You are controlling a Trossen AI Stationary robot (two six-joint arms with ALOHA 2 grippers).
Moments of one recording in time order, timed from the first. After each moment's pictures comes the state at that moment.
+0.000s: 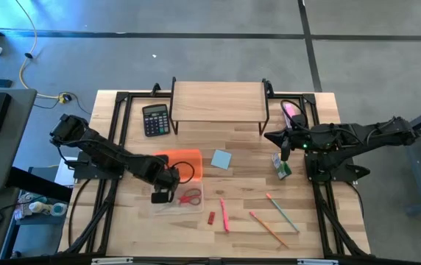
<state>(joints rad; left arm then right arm) -0.23 1.52 0.81 -0.73 -0.13 -0.39 0.21 0.74 0.81 -0.40 0.49 0.70</state>
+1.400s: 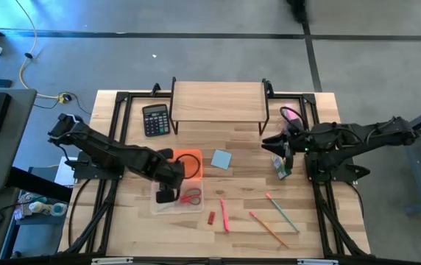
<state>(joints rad) -0.24 1.49 1.20 -1.02 -0.16 -0.43 0.21 0.75 0.80 -0.32 0.28 0.55</state>
